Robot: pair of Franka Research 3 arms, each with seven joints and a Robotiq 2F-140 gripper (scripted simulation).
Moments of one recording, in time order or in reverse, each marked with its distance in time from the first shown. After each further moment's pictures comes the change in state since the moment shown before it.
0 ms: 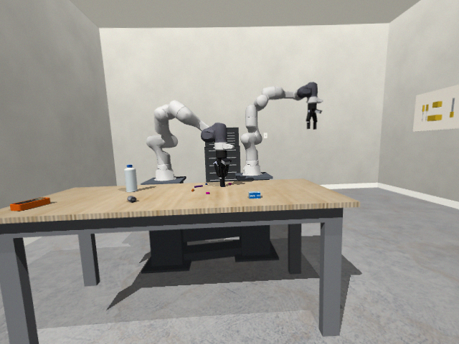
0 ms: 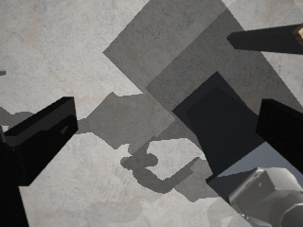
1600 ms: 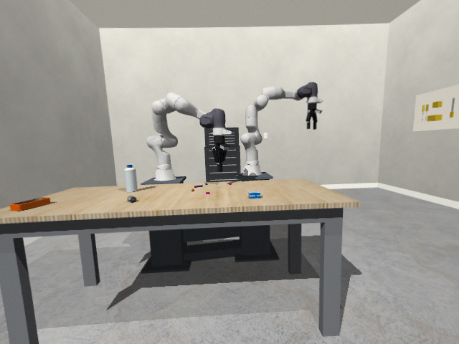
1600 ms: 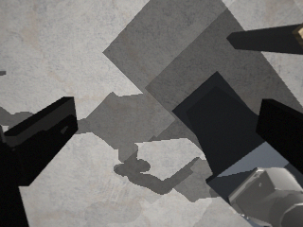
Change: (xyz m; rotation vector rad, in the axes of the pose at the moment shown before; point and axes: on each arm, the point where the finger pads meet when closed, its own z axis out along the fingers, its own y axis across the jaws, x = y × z) left arm 0.000 0.000 0.000 0.000 0.000 0.000; right arm -0.039 -0.007 -0.097 -0.014 -0.014 -0.138
